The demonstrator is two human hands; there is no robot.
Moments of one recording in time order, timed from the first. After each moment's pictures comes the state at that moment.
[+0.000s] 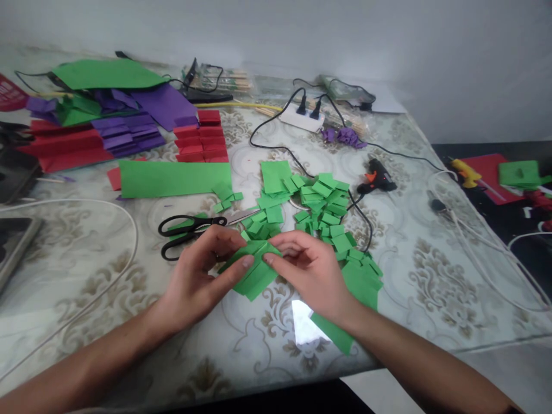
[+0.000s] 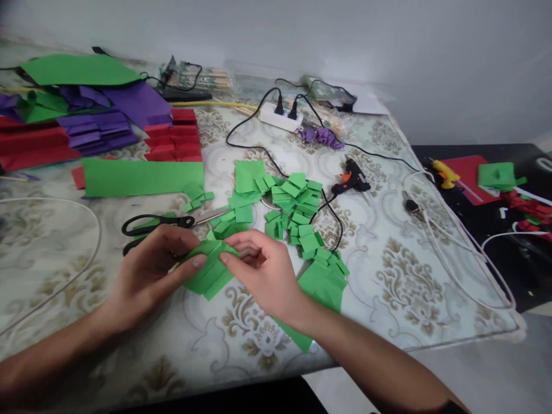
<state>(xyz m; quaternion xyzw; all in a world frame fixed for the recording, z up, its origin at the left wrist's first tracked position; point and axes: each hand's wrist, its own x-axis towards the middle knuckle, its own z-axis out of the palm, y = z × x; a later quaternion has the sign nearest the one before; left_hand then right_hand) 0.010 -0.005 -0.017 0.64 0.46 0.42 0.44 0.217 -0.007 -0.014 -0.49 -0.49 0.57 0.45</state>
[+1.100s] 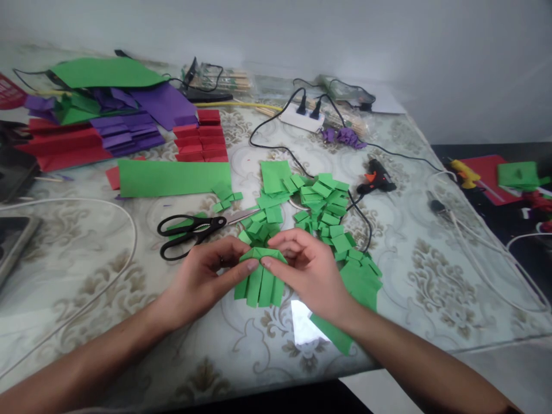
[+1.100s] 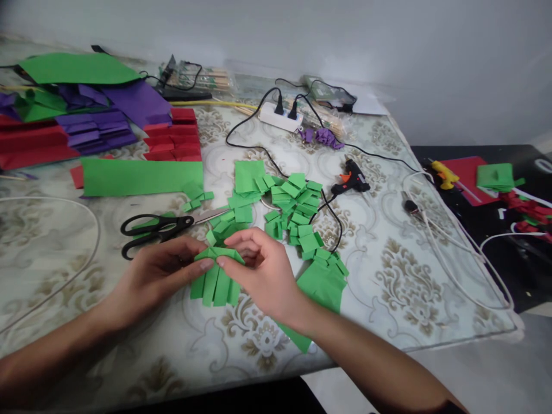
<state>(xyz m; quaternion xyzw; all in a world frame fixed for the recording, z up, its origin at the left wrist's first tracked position) 0.010 0.000 -0.016 0.61 0.47 0.32 0.56 0.217 -0.008 -0.014 -0.47 -0.48 0.59 0.45</state>
